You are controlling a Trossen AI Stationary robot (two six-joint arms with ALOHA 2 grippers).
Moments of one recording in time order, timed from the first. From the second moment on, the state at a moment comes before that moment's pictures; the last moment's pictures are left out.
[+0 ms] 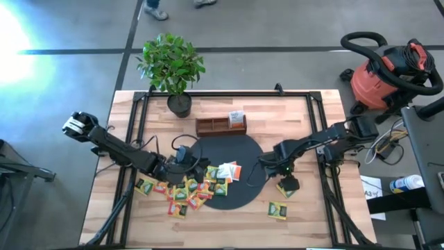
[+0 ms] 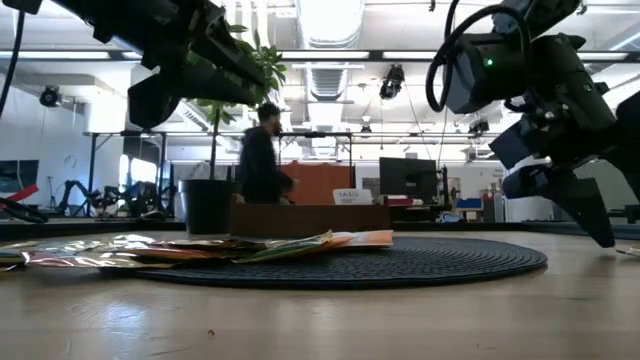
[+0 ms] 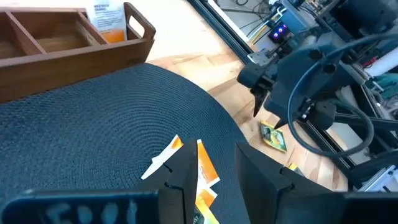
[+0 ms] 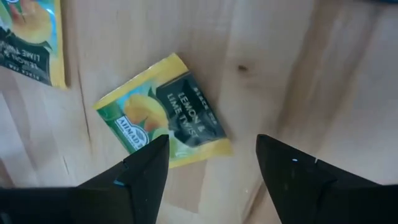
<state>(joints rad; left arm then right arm) -0.42 1.34 0.71 0.11 -0.74 -1.08 0.15 1.61 0.83 -0.90 -0.32 0.02</state>
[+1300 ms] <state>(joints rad) -0.42 1.37 0.72 0.12 -0.72 -1.04 0.12 1.46 0.89 -0.77 0.09 0.75</state>
